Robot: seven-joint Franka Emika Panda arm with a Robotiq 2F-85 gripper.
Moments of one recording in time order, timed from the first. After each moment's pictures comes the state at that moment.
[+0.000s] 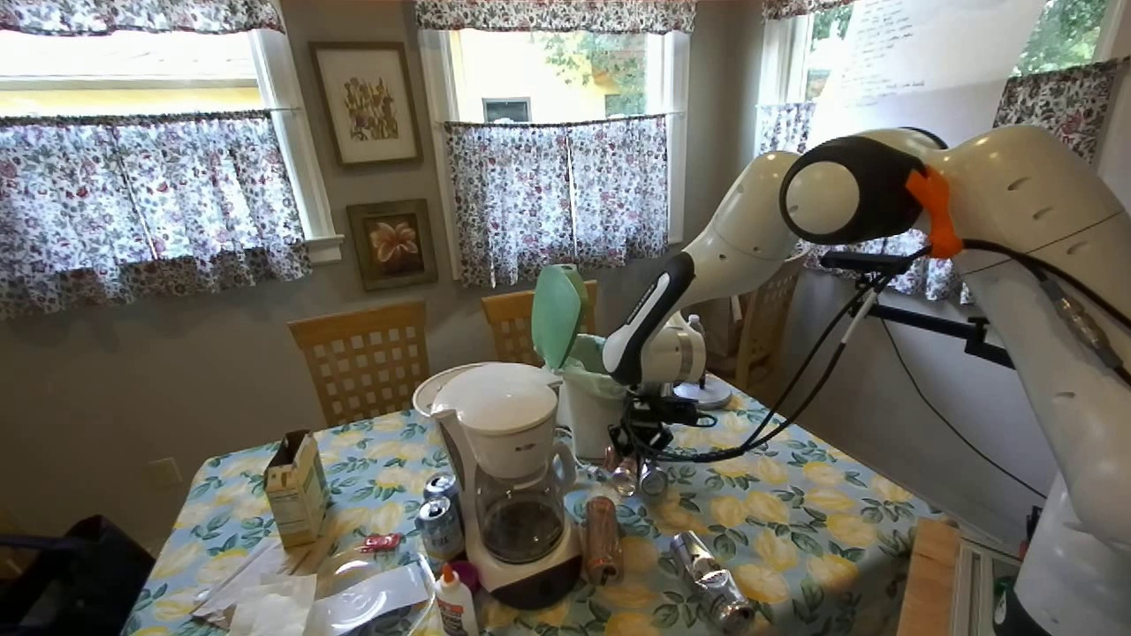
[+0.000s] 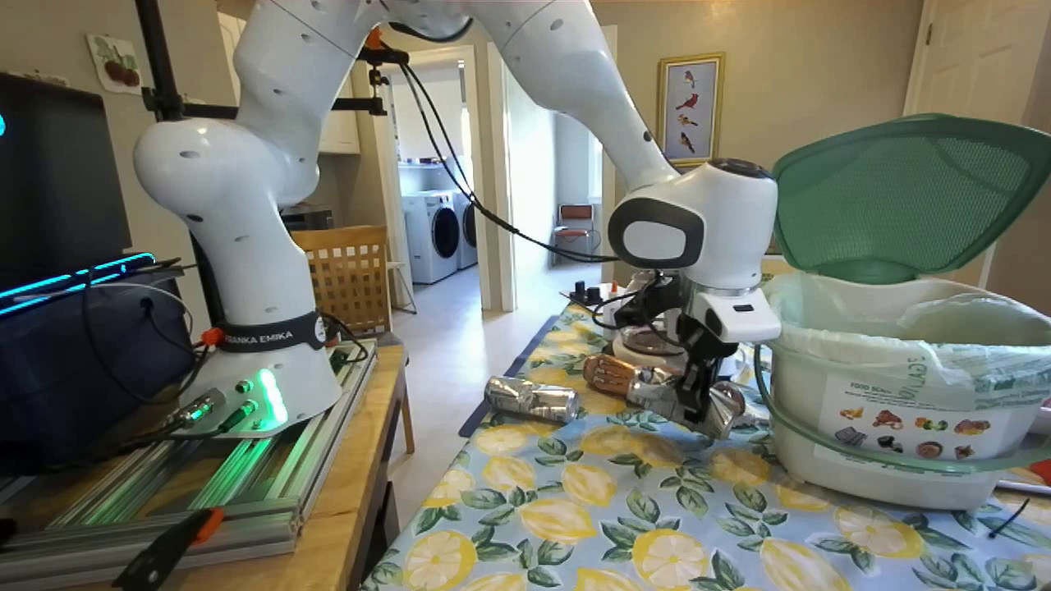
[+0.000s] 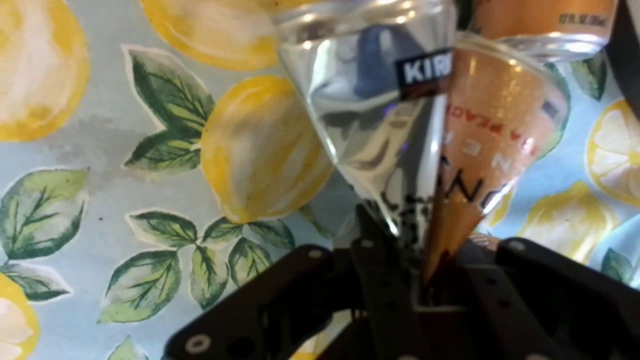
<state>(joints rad) -0.17 0.63 -0.07 -1.98 0.42 2.56 0.26</state>
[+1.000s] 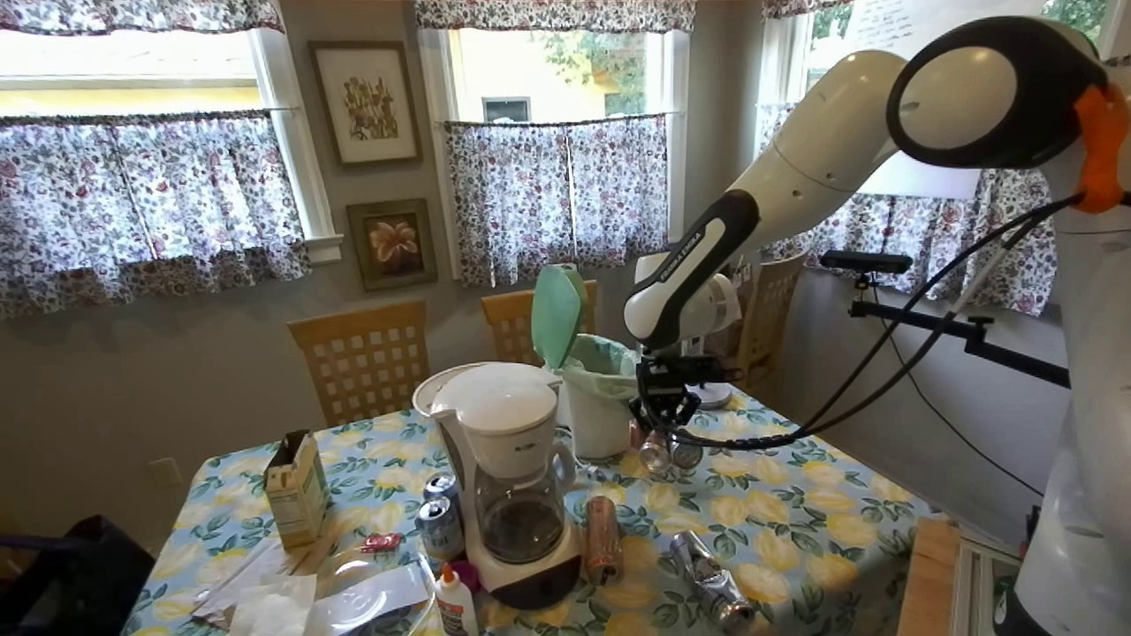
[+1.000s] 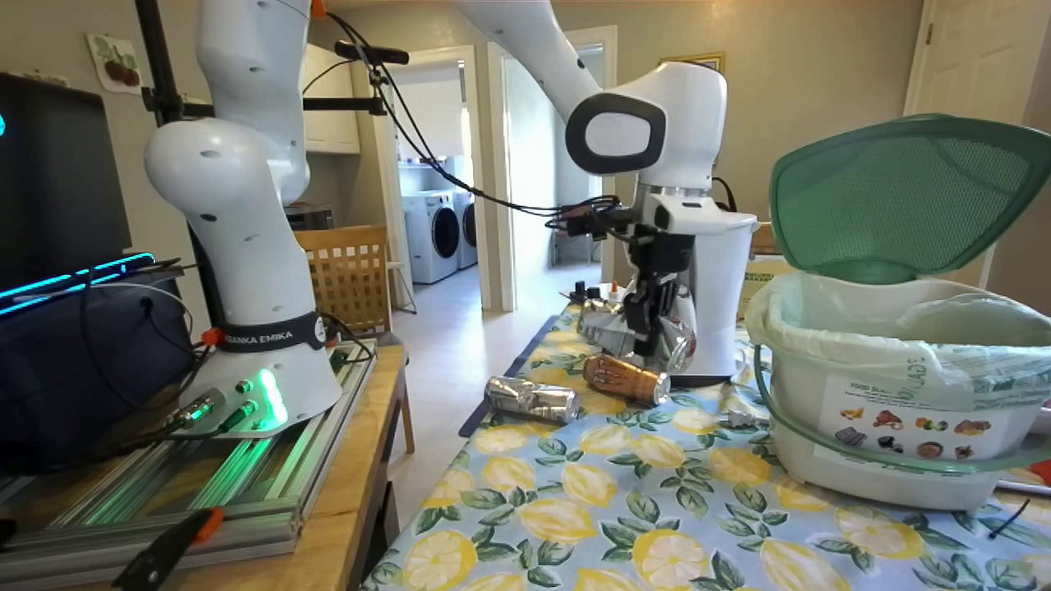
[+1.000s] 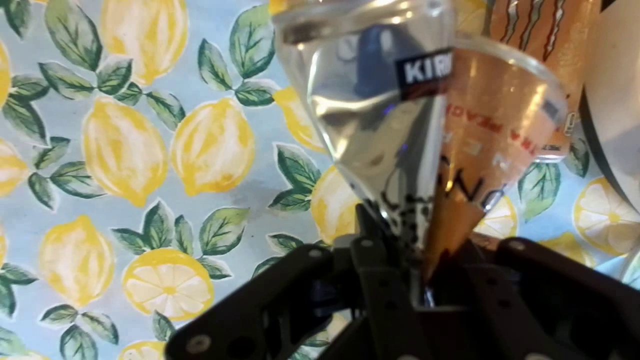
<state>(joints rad) -0.02 0.27 -0.19 -2.22 0.14 2.39 0.52</state>
